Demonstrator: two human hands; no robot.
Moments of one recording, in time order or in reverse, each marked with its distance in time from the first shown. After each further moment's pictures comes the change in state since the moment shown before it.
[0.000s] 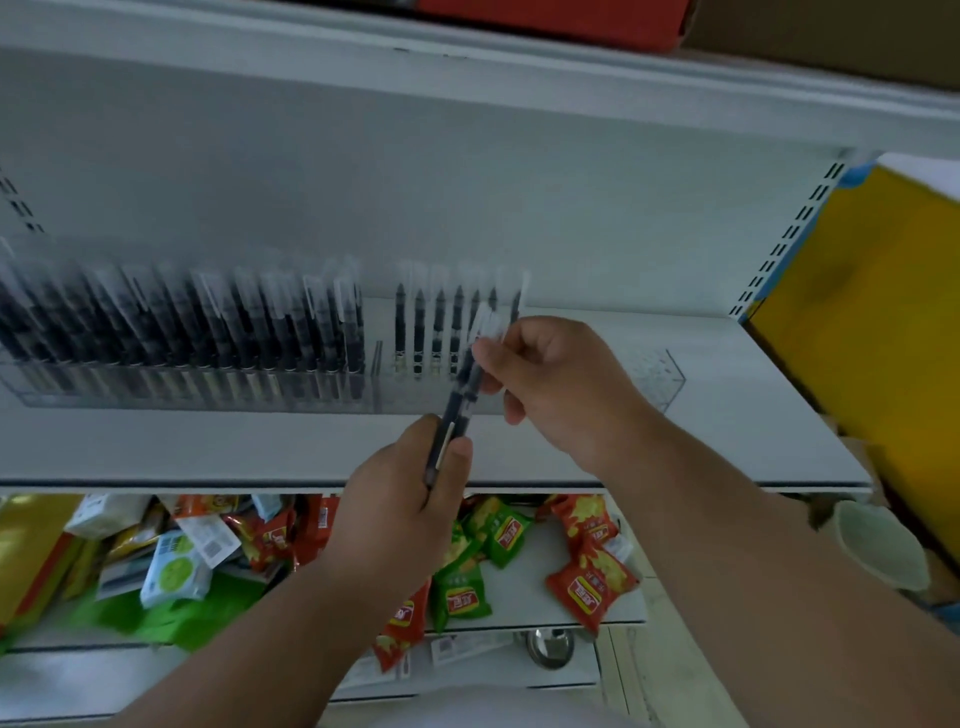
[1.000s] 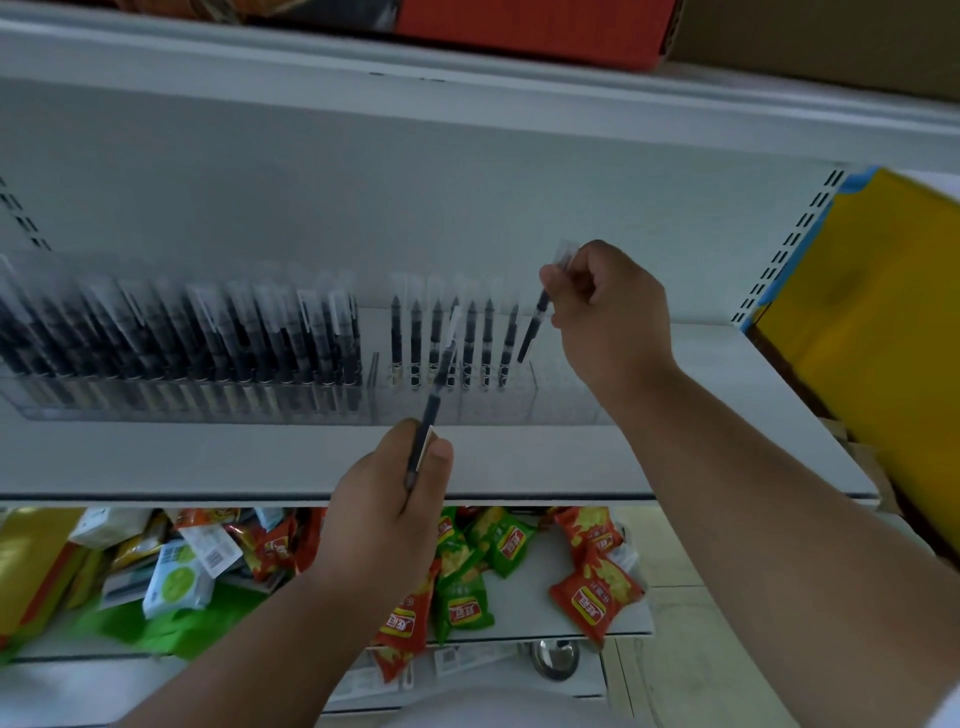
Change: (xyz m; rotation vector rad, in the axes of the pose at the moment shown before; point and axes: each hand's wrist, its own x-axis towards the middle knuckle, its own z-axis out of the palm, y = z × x) left_hand 0.002 0.001 -0.001 -0.140 0.031 -0.081; right_hand 0.055 0.023 -0.035 -0.240 0.487 -0.234
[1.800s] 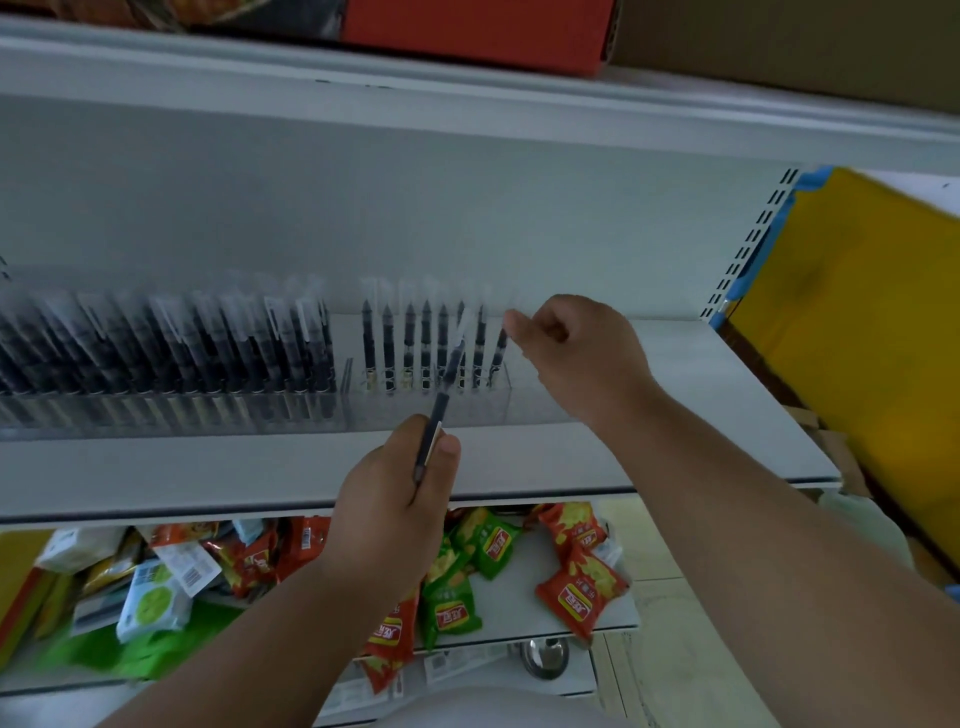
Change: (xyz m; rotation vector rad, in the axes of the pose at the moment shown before) left_hand 0.010 0.003 0.018 0.038 -0.037 0.103; right_hand -0.024 0.003 -0.014 -0.080 -0.247 0.166
